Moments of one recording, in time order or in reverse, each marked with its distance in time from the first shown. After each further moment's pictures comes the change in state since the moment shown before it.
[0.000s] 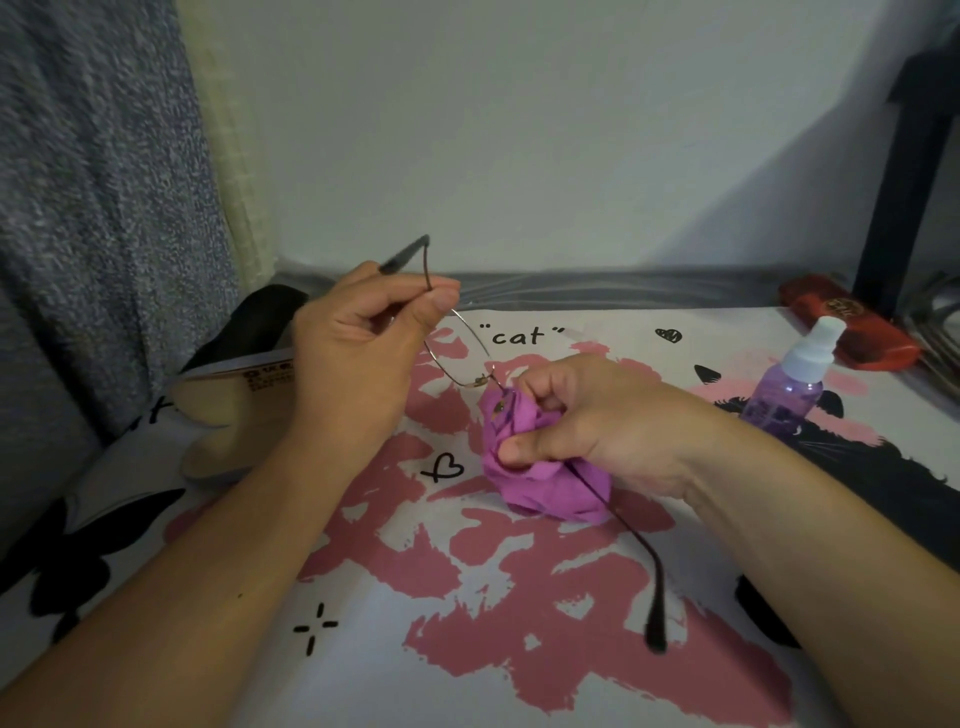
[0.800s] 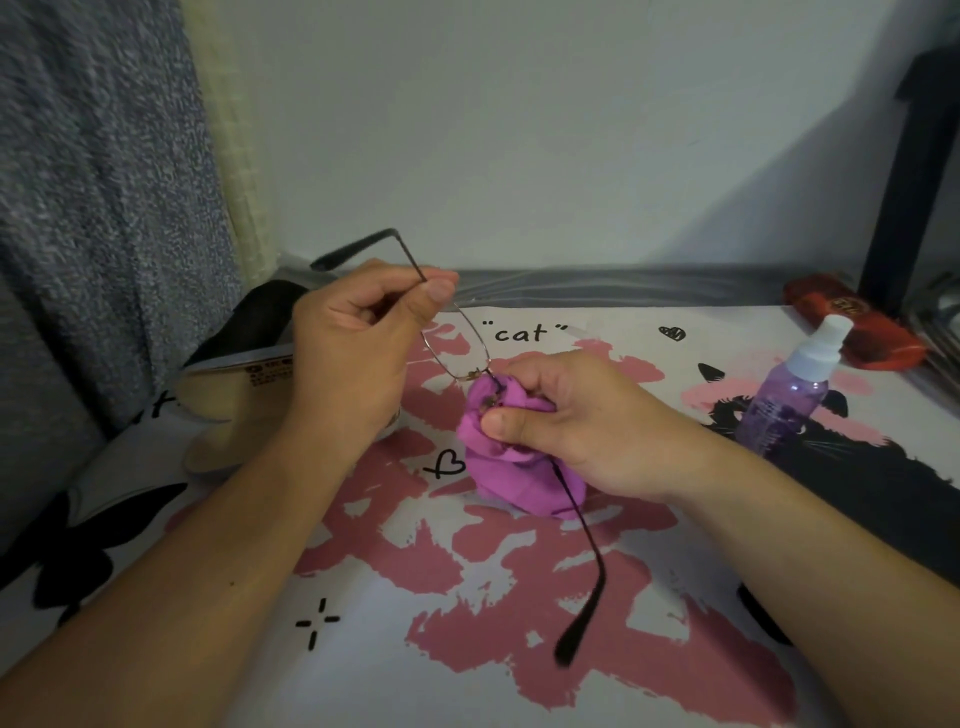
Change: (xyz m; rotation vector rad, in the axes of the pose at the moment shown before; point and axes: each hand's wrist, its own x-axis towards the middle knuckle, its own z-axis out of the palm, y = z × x) left_hand 0.002 0.002 0.000 -0.111 -0.006 -0.090; right_hand 0.000 -0.001 0.010 -0.195 0.058 -0.240
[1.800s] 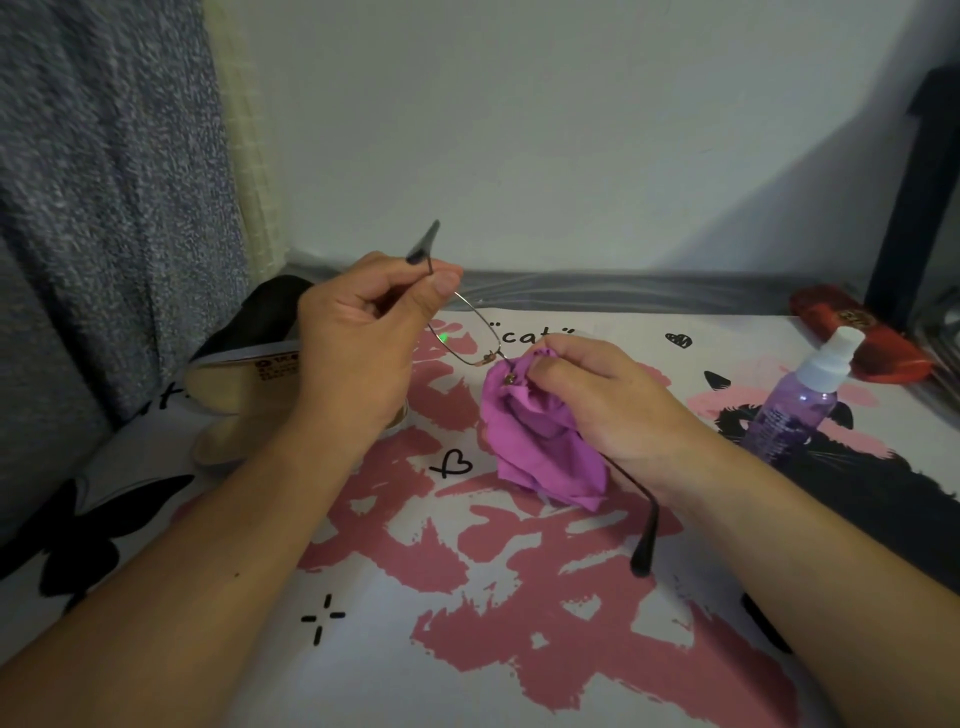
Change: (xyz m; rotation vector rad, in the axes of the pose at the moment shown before) left_hand 0.001 -0.001 -0.002 -0.063 0.038 -0.082; right_hand 0.011 0.009 0.000 0.146 0.231 0.057
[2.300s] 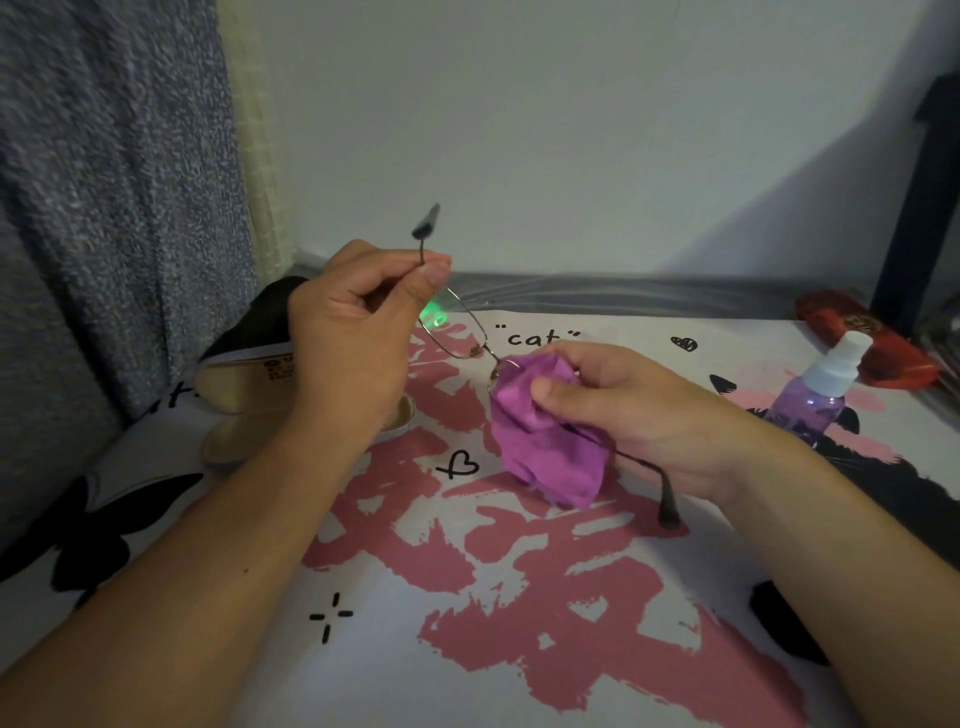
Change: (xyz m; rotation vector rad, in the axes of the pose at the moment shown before) left_hand 0.006 -0.002 -0.009 0.196 0.073 0.170; right_hand -0.002 0.004 -0.020 0.226 -0.282 0.120
